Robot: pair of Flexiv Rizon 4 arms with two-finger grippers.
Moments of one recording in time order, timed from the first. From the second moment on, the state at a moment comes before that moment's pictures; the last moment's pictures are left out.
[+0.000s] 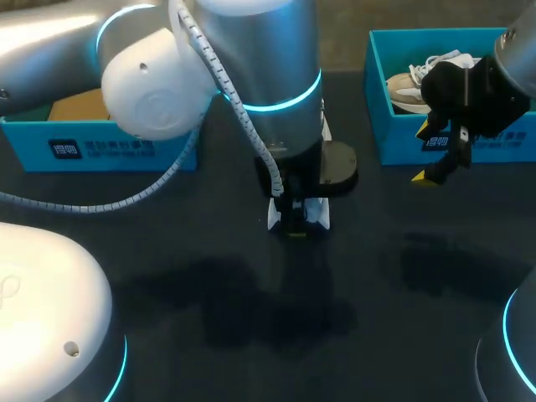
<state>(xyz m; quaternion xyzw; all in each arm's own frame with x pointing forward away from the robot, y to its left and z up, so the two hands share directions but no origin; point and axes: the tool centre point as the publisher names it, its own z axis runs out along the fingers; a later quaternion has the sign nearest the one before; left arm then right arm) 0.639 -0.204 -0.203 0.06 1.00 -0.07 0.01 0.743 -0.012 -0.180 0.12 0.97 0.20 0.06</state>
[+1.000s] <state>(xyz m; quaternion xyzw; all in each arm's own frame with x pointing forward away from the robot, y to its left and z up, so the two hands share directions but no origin) 0.717 -0.065 -0.198 0.07 1.00 -0.04 -0.04 0.743 -0.012 -0.180 0.12 0.97 0.20 0.06</state>
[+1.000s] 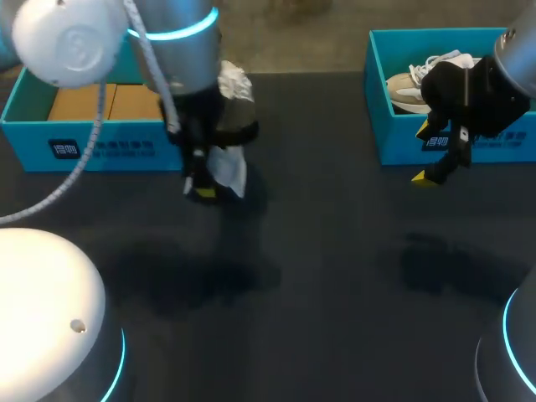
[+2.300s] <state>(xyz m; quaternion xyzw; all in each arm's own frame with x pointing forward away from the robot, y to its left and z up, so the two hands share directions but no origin) 0.825 0.202 -0.188 0.03 0.99 -0.04 -0.09 0.743 -0.012 -0.180 0.12 0.97 0.20 0.06</state>
